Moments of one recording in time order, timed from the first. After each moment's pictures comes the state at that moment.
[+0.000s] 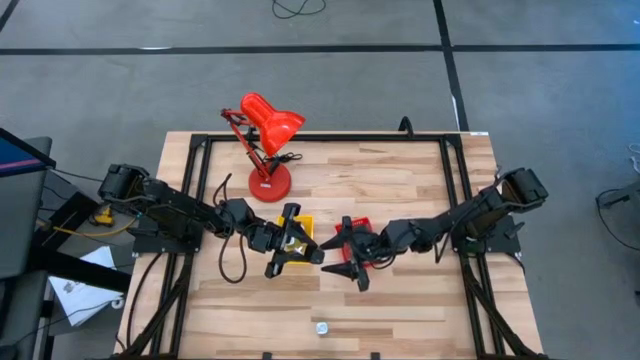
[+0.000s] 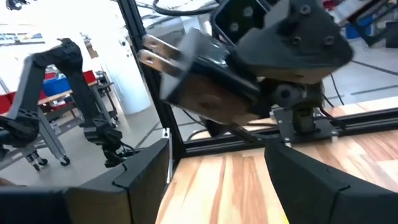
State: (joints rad) left arm -0.18 1.48 0.63 1.11 0.24 0.46; right arm 0.33 1.59 0.81 0.82 0.12 0.29
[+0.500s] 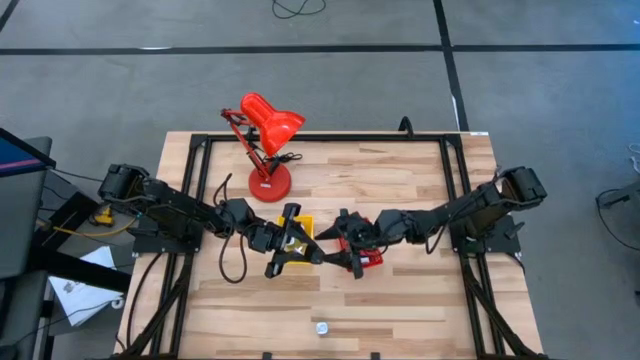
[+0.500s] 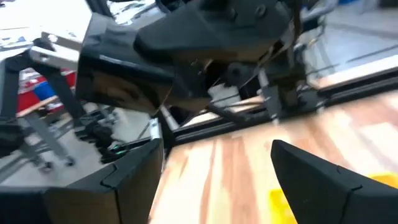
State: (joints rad) left arm -0.18 1.48 0.63 1.10 0.24 0.46; right arm 0.24 1.59 0.81 0.74 0.06 0.40
